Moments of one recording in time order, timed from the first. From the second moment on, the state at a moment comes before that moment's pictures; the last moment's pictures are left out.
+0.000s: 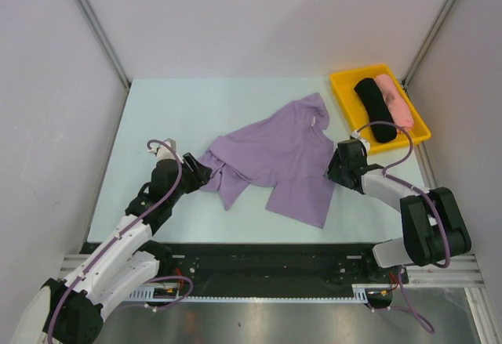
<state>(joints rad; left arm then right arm) -0.41 0.77 0.47 -0.20 -0.14 -0.74 0.27 1.40 0.64 -0.13 0.14 0.65</state>
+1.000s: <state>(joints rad) -0.35 0.96 0.47 -0.15 -0.23 -0.74 0.09 1.11 0.86 -0.42 0.12 0.54</state>
